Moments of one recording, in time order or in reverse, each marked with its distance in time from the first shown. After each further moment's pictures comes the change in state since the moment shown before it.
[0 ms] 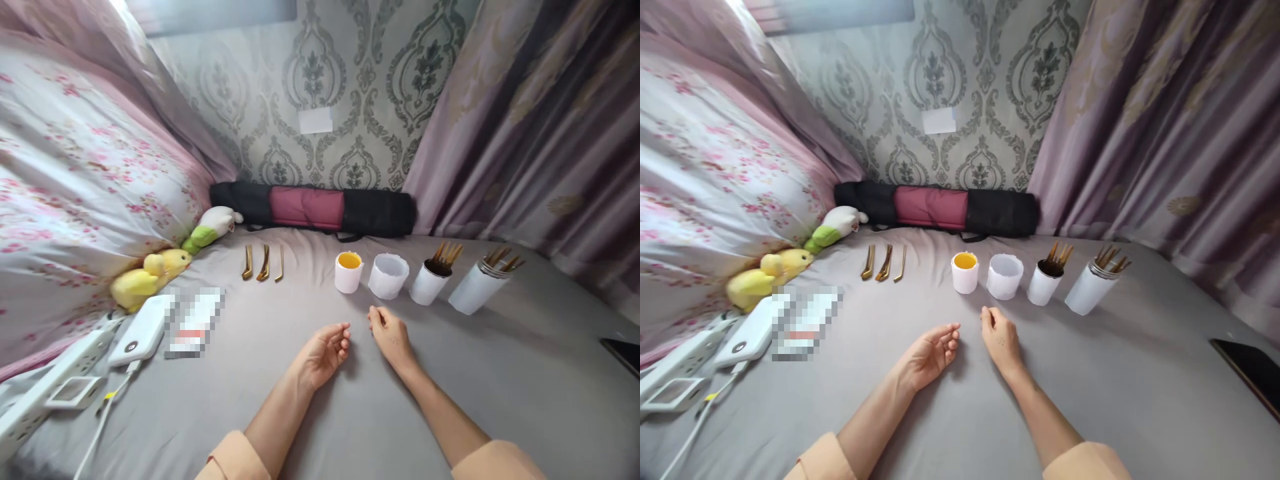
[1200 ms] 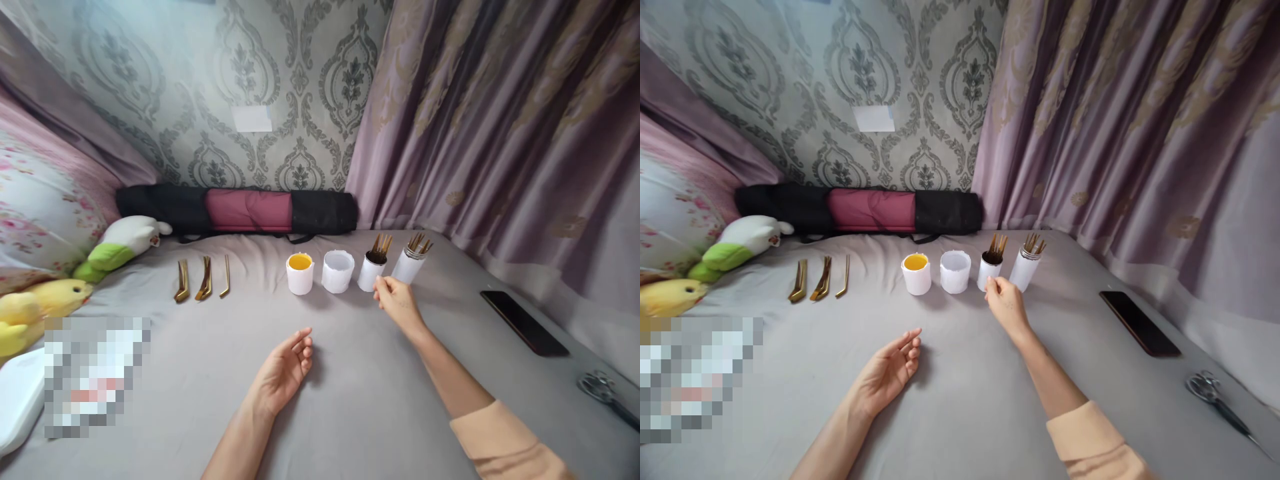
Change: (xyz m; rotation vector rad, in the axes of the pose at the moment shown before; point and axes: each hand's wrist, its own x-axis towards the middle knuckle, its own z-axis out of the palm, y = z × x) left_hand -0.010 -0.009 0.000 -0.052 -0.112 -0.067; right_hand 0.021 0.003 -0.113 0.024 0.175 0.096
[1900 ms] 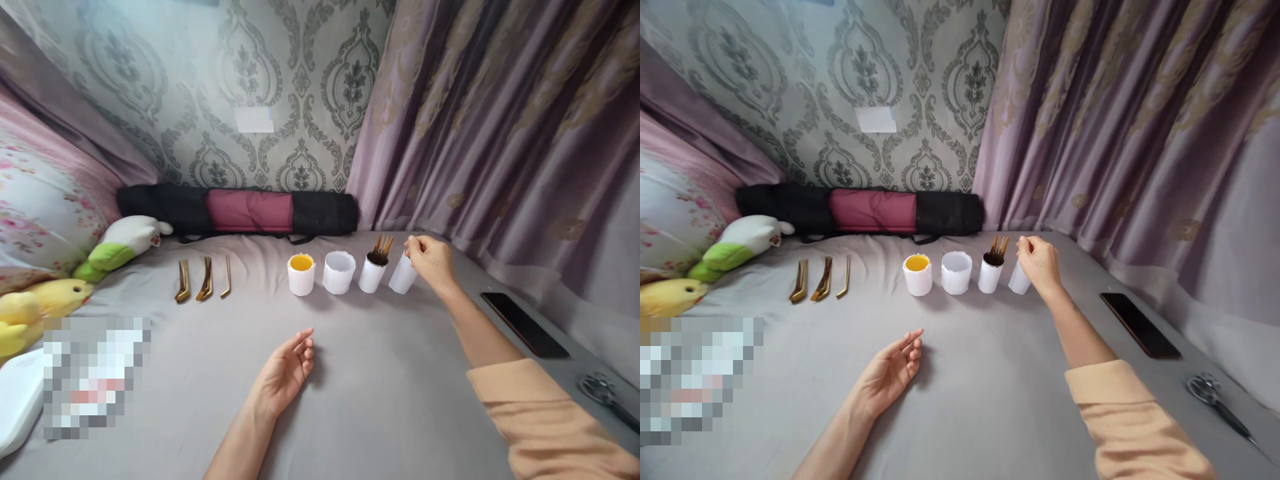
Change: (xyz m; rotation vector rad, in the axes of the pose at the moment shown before) left_hand 0.001 0.000 -0.002 -0.009 -0.011 -0.011; right_hand 0.072 -0.018 -0.063 -0.272 0.314 -0.152
